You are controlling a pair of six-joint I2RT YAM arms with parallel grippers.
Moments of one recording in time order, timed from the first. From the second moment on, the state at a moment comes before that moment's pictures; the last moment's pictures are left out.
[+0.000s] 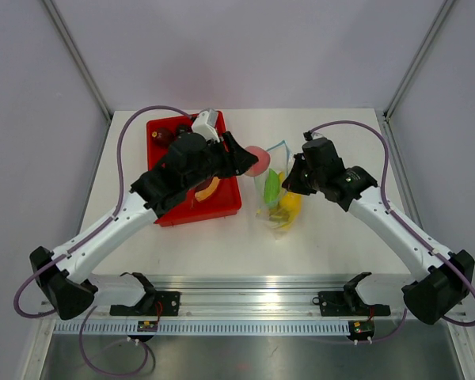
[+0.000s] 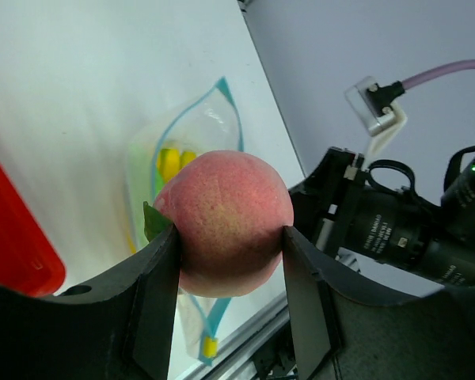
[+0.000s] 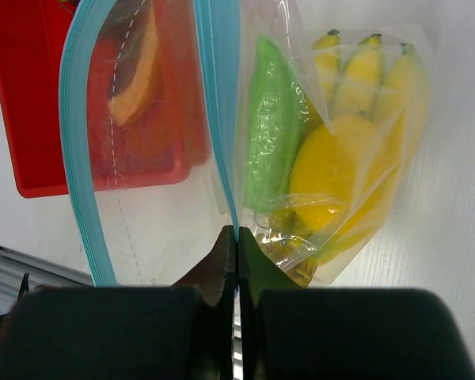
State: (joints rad) left arm -0.76 1.24 1.28 -0.32 -0.03 -0.76; right arm 0.56 1.26 1.19 -0.67 0.03 0.65
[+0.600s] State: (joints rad) left arm -0.80 1.55 1.45 -0.36 0.08 -0.75; right arm 0.56 1.21 1.19 -0.66 0.00 0.67
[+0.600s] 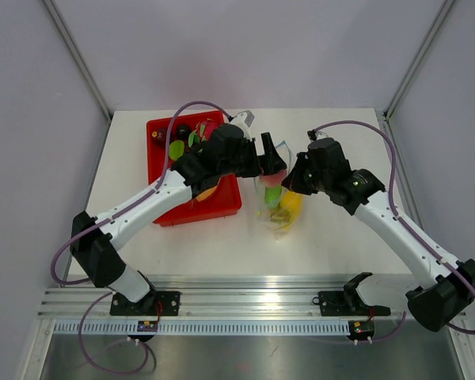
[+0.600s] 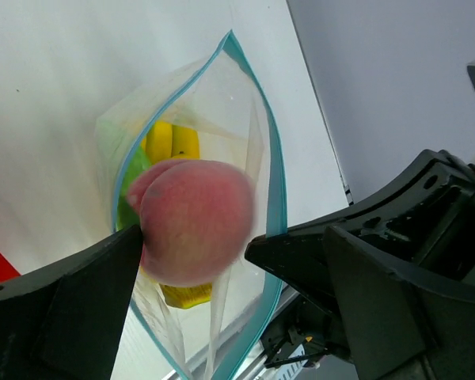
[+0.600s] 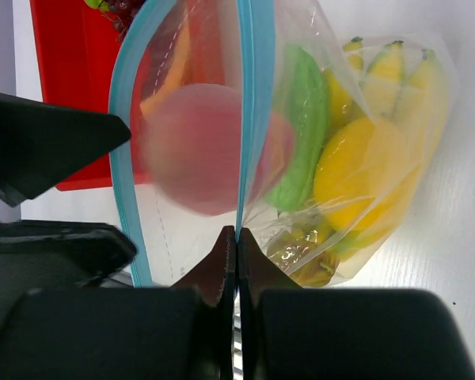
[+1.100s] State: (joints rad) left arm -0.65 1.38 1.50 -0.43 0.00 -0.65; right arm 0.56 1.17 1.19 -0.69 0.02 0.67
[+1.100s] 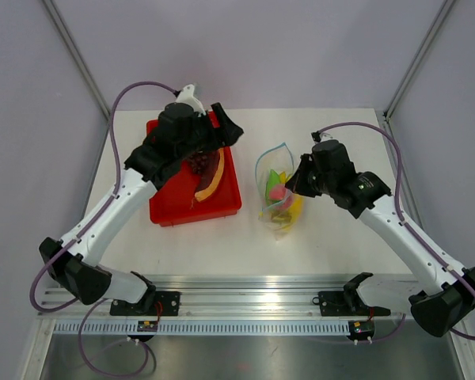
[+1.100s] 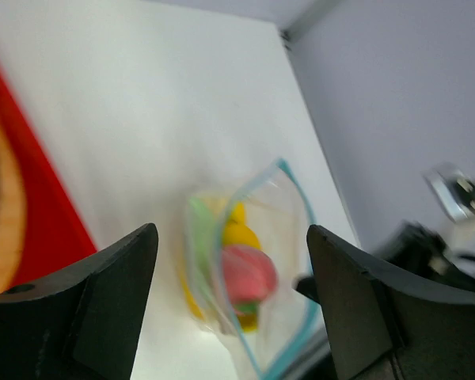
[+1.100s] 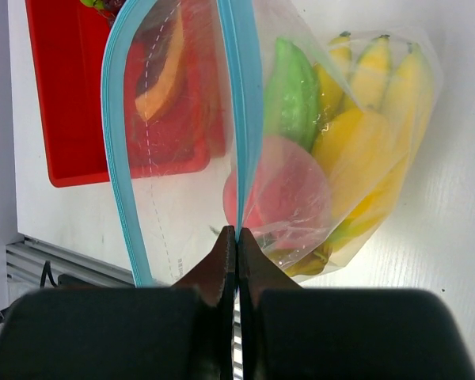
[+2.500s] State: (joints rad) left arm -0.11 2.16 1.81 -0.54 -0.45 -0.85; right arm 0.56 1.33 1.30 -0.78 0.10 0.55
